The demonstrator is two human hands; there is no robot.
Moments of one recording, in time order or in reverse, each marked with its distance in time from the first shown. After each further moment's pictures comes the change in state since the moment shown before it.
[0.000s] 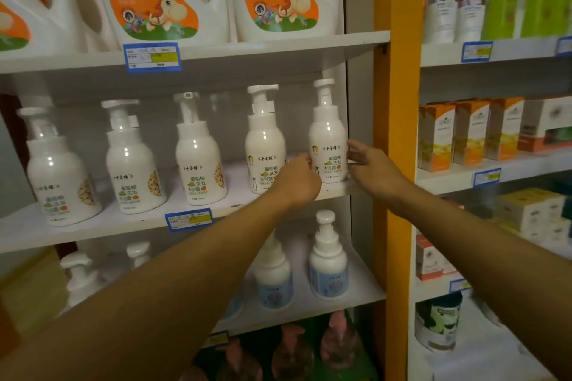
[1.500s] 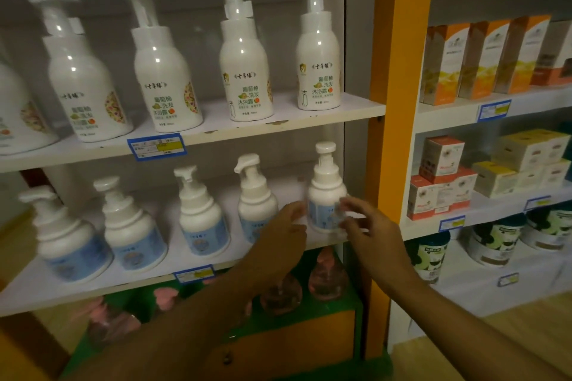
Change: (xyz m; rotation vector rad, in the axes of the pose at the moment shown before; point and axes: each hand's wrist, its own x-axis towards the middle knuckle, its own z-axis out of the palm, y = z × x) left_hand -0.114 -0.114 0.095 -0.275 -0.167 -0.209; right_hand -0.133 0.138 0.073 0.045 0.086 0.050
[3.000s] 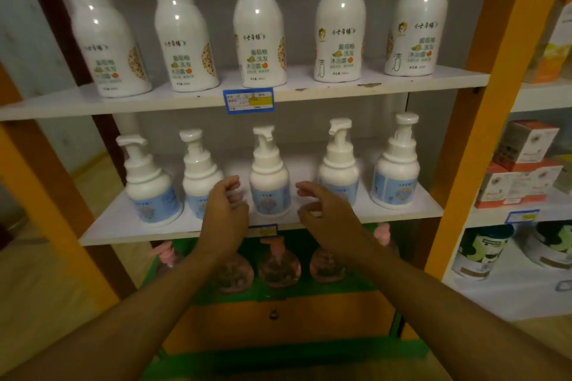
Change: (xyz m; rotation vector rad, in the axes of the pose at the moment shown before) left_hand -0.050 -0.105 -0.130 -0.057 0.545 -0.017; right_hand -0.014 -0.071 0.131 0.035 -0.417 -0.010
